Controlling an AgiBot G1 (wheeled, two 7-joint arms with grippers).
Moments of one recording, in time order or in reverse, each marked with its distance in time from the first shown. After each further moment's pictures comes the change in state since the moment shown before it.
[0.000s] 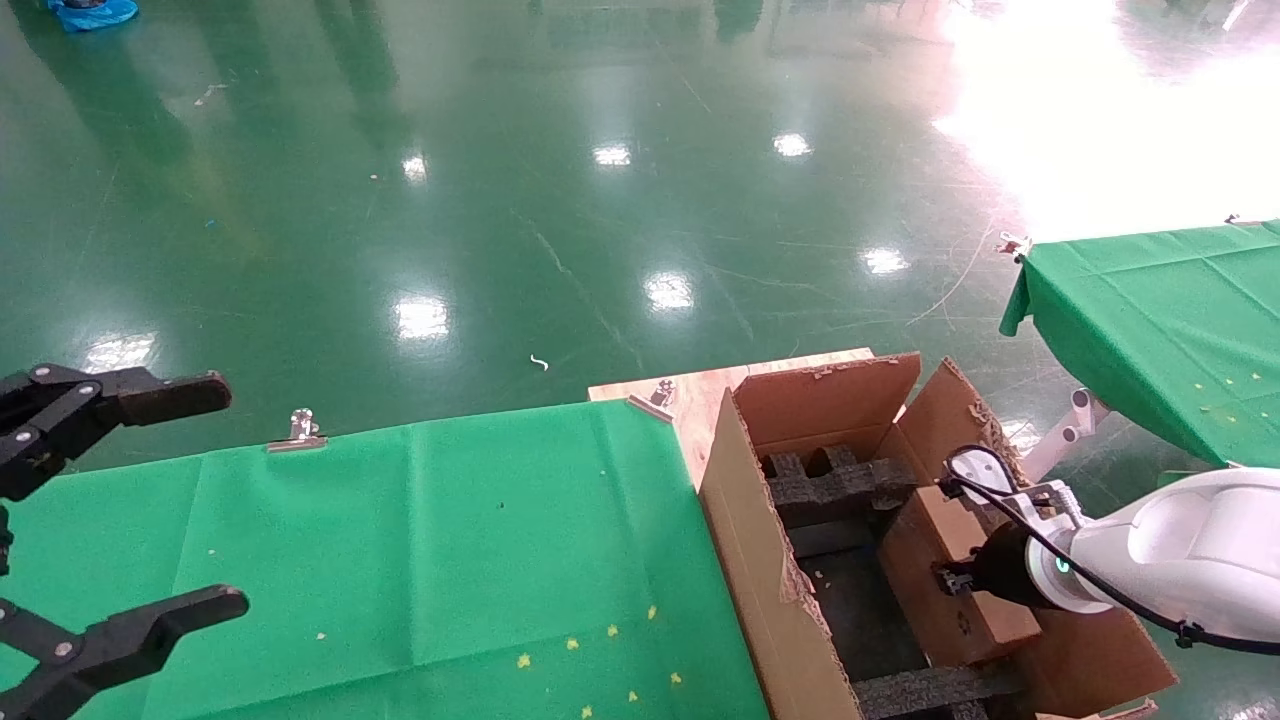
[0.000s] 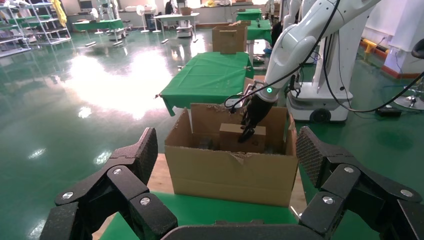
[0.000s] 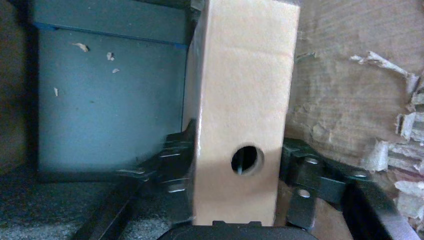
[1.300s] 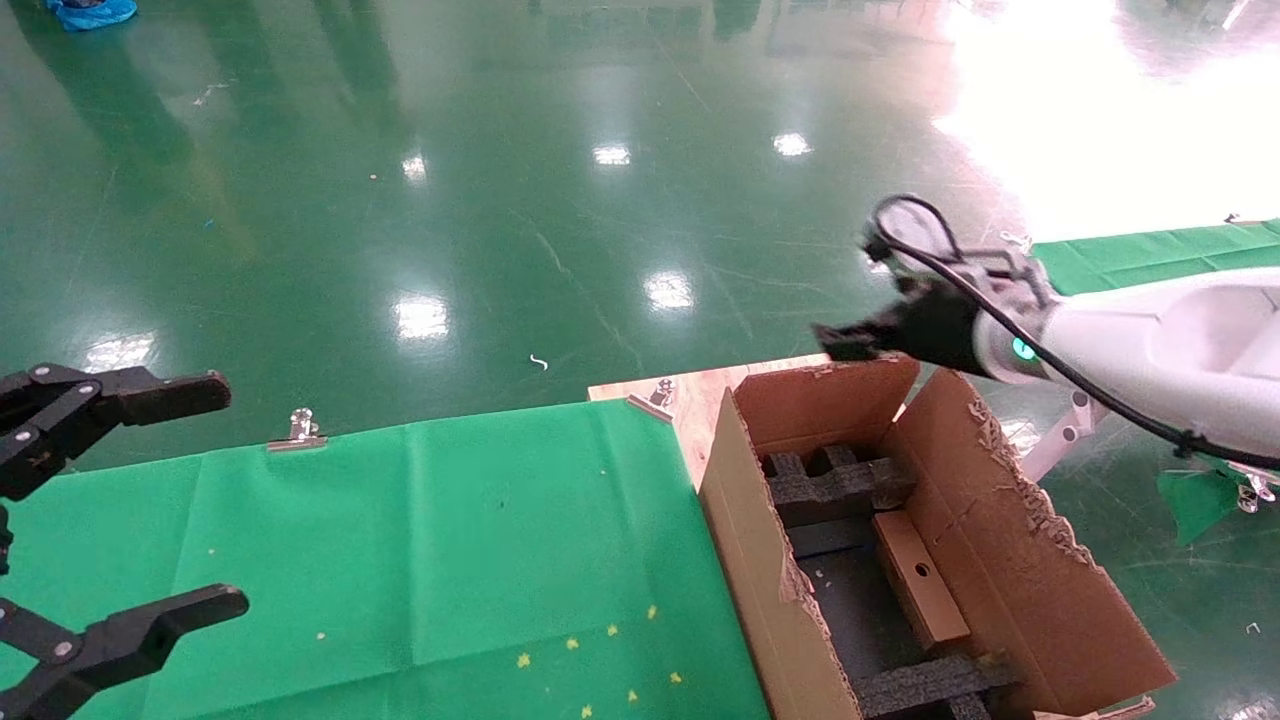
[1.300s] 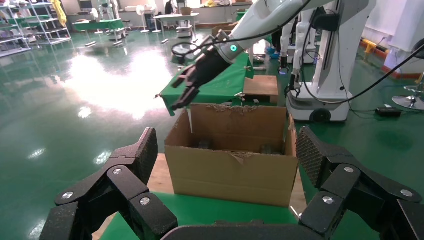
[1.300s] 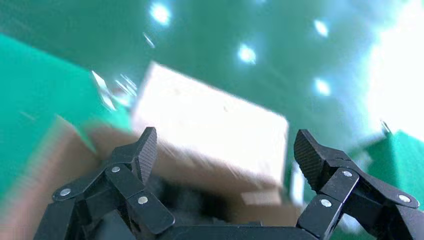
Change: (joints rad) left arm 0.000 0.000 0.000 0.000 0.000 0.000 0.000; right arm 0.239 -0.026 0.095 0.031 -0.010 0.240 -0.213
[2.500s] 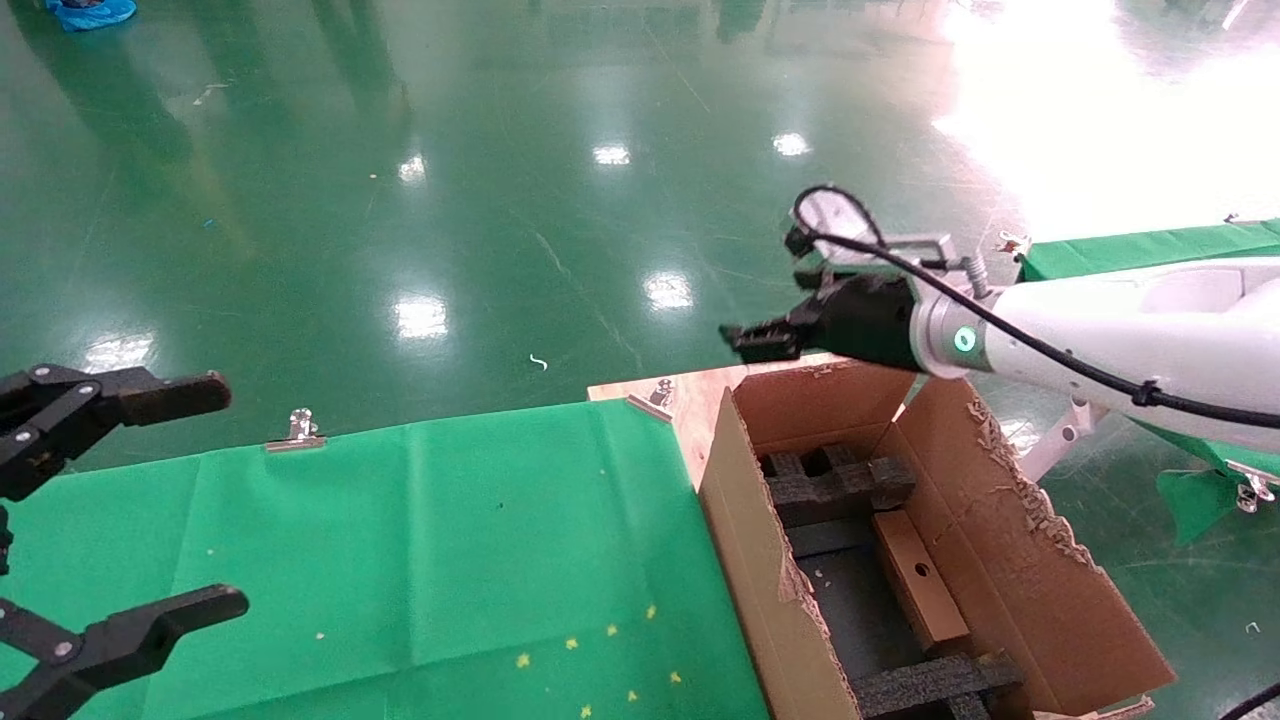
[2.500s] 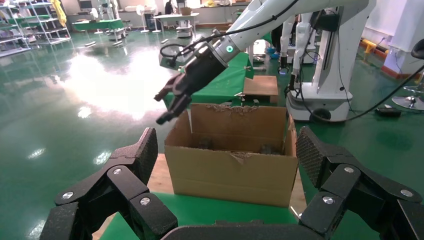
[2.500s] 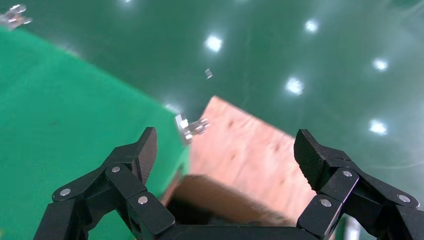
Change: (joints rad) left arm 0.000 0.000 0.000 0.000 -0.001 0.000 0.000; right arm -0.168 -0.033 0.361 -0.012 0.399 -0.130 -0.512
